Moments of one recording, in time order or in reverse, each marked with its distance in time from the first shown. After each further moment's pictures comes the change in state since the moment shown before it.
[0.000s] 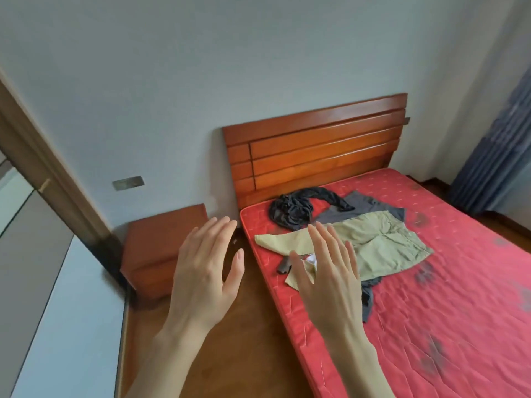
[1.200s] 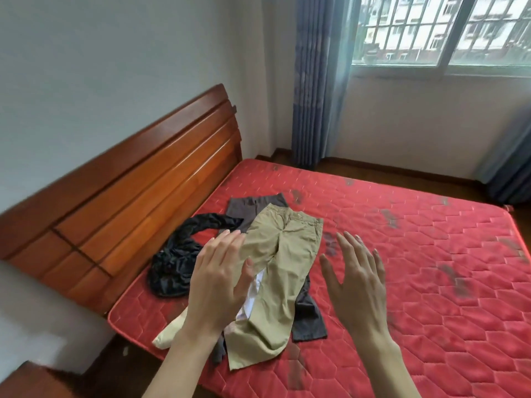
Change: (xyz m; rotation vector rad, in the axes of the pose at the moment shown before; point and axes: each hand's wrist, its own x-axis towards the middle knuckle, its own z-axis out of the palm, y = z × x) left_hand 0.291 0.030 0.365 -0.524 -0.266 0.609; right_hand 0.172 0.218 0.080 -0.396 0.324 0.720
